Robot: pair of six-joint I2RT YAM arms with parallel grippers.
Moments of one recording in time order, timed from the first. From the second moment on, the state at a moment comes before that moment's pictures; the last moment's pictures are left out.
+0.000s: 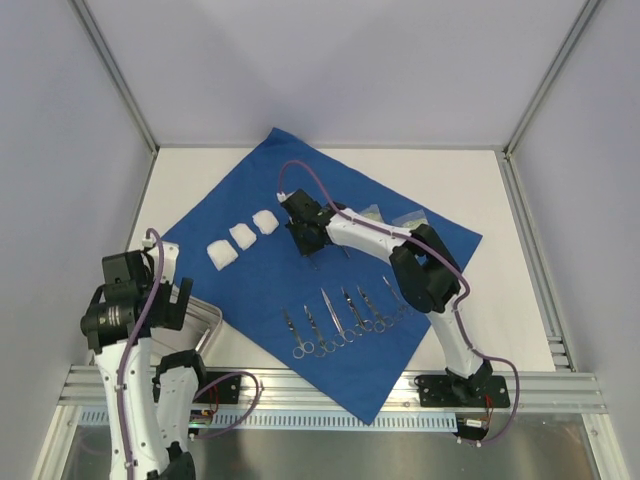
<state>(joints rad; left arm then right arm) 0.26 0.63 1.01 -1.33 -0.05 0.42 0.81 2.21 1.75 -0.60 0.10 0.26</state>
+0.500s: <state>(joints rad) 0.94 0.86 0.92 -1.19 0.14 0.57 1.15 2.26 2.09 -0.48 -0.10 0.30</state>
